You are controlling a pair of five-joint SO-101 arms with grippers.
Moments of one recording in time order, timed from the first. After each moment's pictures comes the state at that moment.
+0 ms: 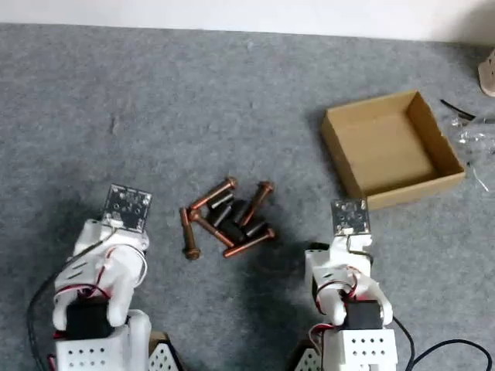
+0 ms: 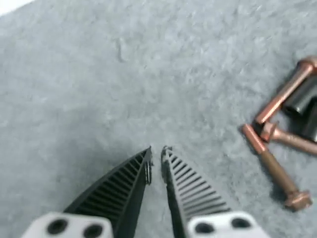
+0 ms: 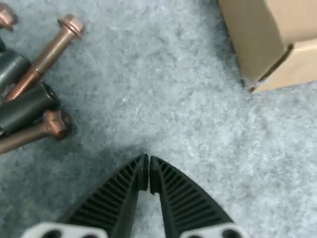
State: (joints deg) left arm -10.9 -96.0 78.9 65.1 -16.3; right arm -7.2 -93.6 96.0 53.8 4.2
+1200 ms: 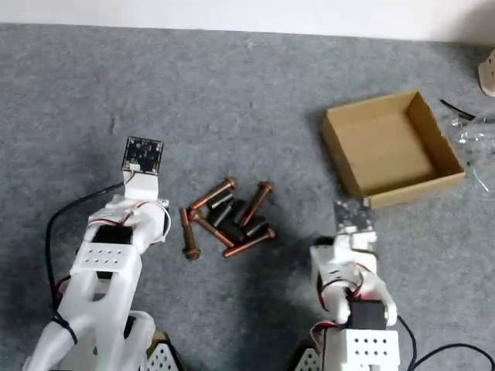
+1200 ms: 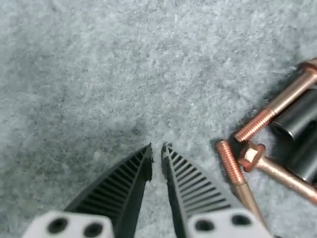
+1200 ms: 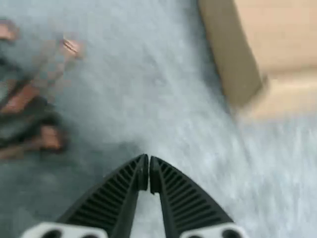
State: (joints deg) left arm -4.4 -39.8 70.2 32.0 -0.7; right arm -7.7 -91.9 91.6 50.5 9.5
